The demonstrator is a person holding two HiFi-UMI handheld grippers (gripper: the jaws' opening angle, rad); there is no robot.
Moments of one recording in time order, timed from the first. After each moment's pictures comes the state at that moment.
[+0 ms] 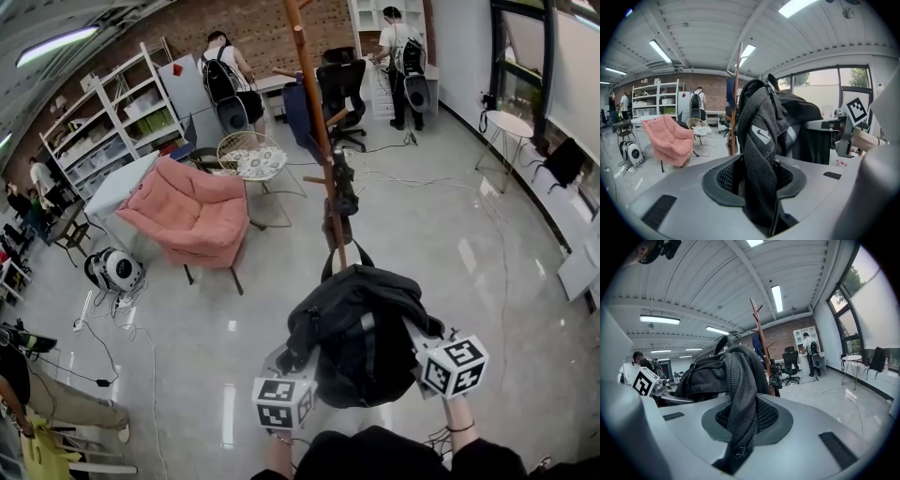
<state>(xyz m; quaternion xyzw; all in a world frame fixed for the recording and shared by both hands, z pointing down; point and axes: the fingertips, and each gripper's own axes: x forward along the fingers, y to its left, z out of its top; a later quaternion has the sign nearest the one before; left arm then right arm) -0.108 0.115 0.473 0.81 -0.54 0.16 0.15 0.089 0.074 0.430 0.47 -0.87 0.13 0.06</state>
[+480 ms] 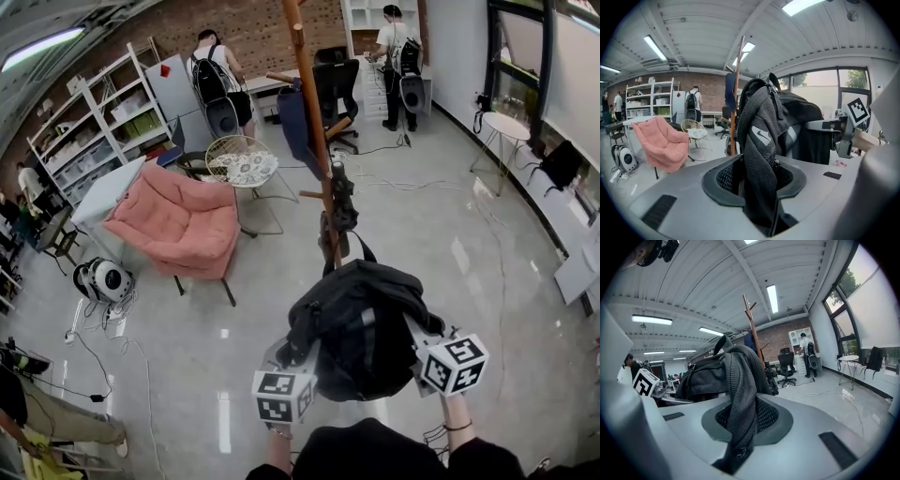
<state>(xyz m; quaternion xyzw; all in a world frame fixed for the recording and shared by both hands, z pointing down) -0.122 0.010 0.464 0.83 -0.52 0.16 0.14 0.077 -0.018 0.420 0.49 -0.86 0.13 0.05</state>
